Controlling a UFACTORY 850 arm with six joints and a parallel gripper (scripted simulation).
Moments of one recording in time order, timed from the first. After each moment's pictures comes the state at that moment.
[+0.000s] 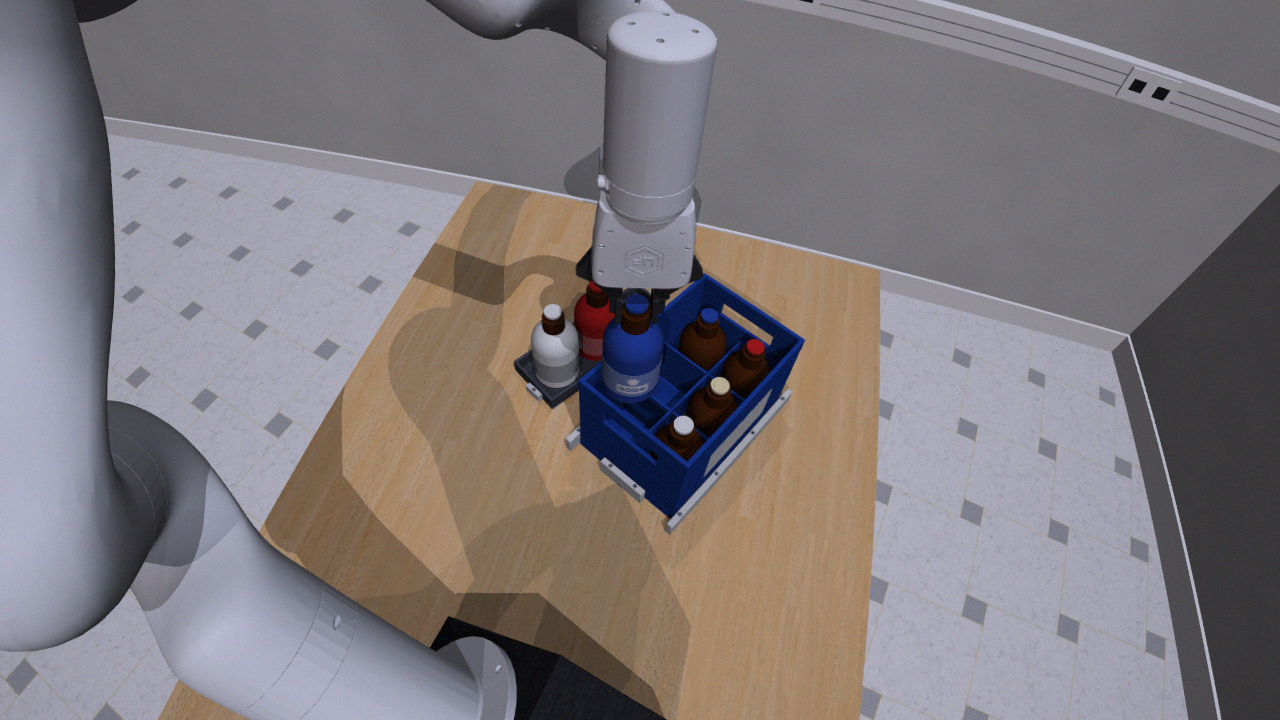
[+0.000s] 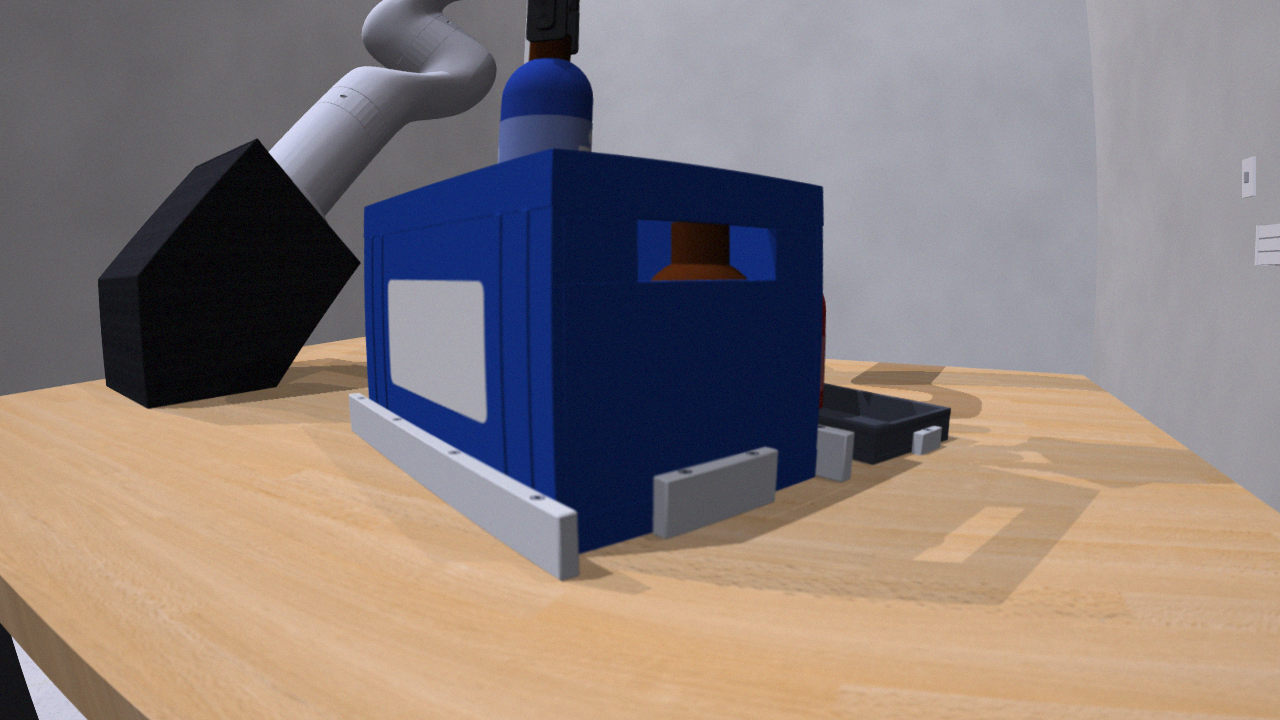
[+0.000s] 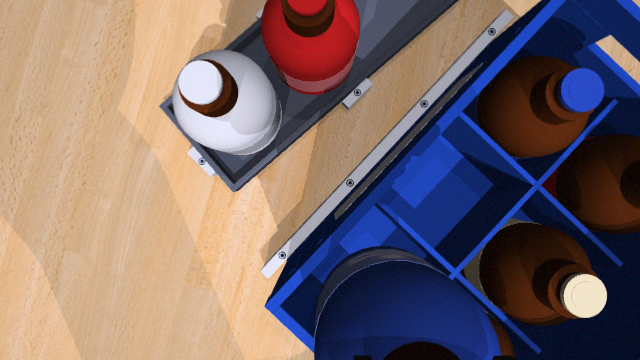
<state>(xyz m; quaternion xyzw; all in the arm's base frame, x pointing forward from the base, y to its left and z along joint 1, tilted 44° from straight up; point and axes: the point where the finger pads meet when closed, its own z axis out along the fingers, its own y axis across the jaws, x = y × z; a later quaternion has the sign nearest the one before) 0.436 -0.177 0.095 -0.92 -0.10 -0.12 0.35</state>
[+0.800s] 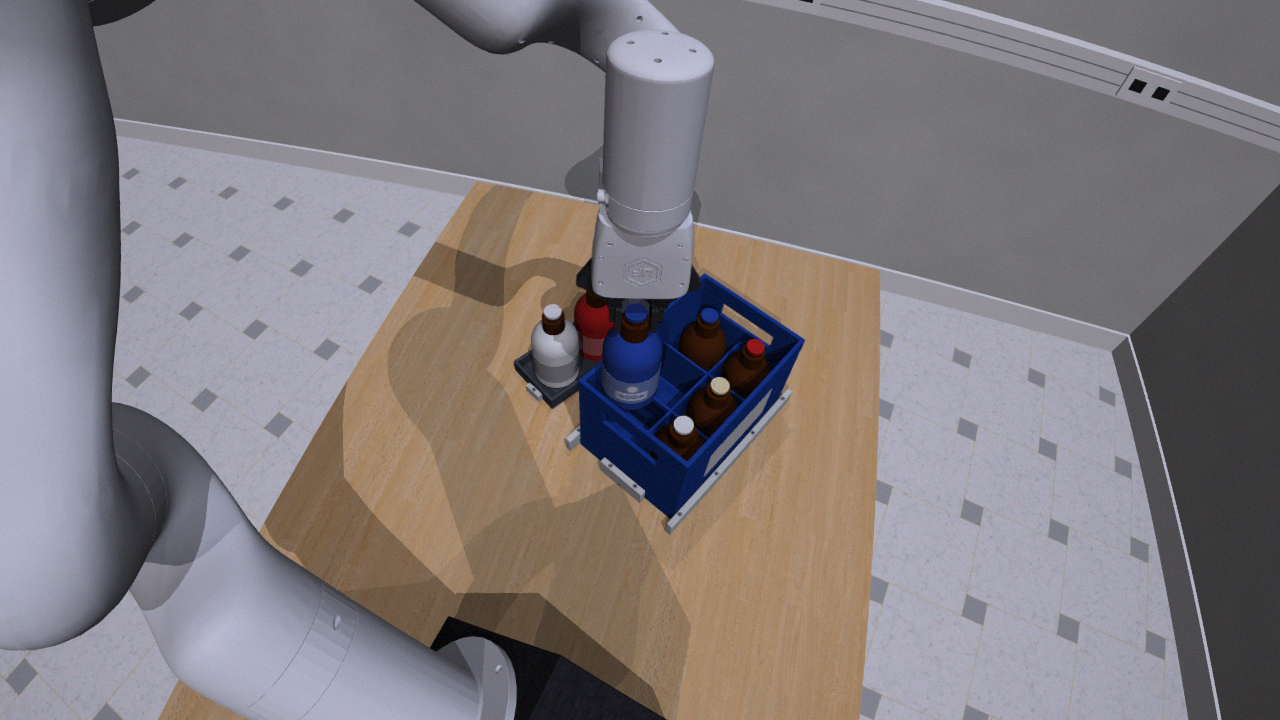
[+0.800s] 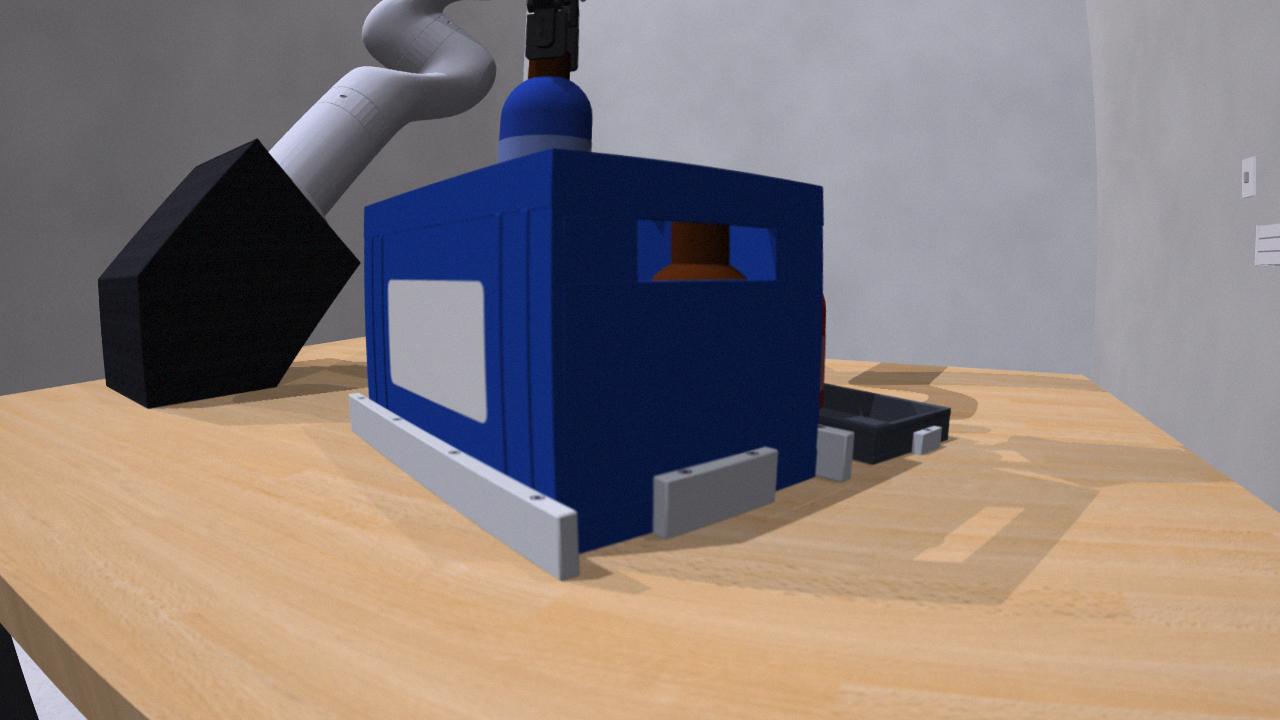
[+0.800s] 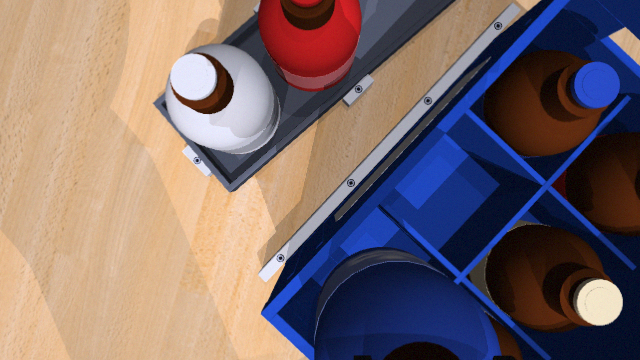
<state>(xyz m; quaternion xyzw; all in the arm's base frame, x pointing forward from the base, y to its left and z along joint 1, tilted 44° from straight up) 0.438 -0.166 0.083 -0.92 -0.10 -0.12 0.35</state>
